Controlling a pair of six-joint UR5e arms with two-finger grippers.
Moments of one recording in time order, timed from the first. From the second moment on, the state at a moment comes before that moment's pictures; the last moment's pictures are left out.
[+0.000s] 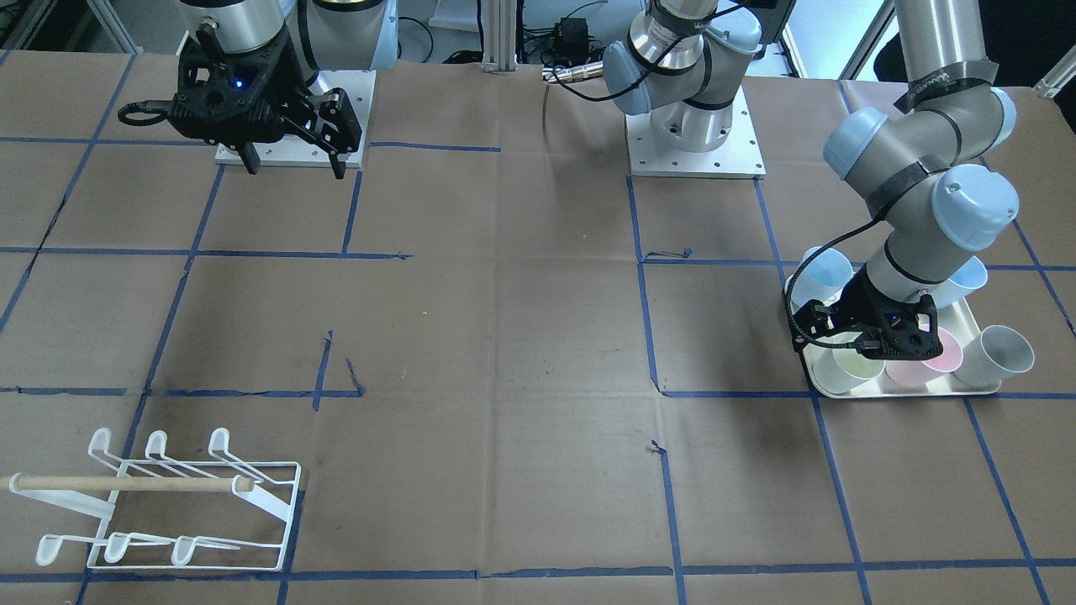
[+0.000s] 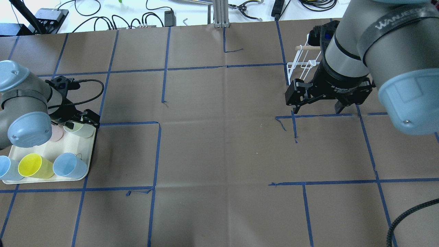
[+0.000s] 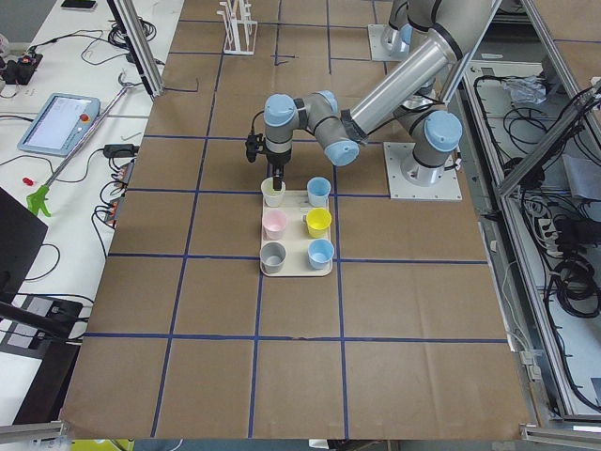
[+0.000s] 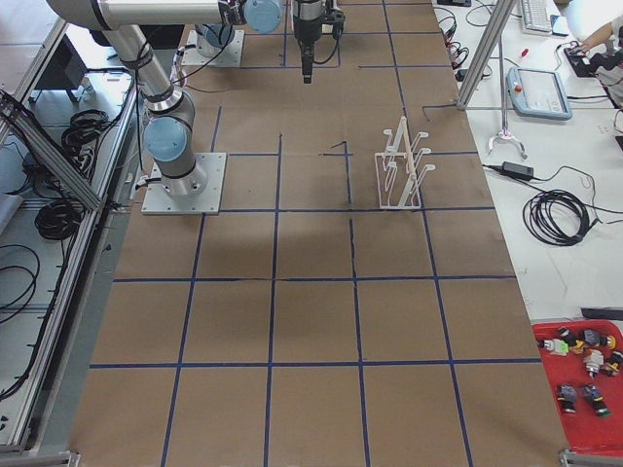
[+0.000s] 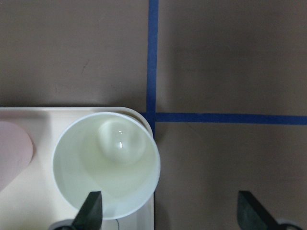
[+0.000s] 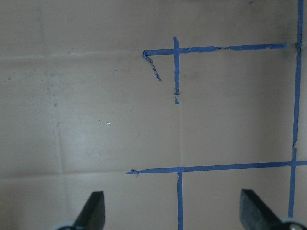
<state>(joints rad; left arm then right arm) -1.11 -1.79 -2.04 -0.85 1.55 0.48 1.65 -1.72 1.75 -1.61 -1.57 0.12</state>
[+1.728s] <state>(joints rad) -1.13 -1.72 -1.84 -1.12 1.58 0.54 1.65 -1.72 2.11 -2.59 -1.40 0.16</state>
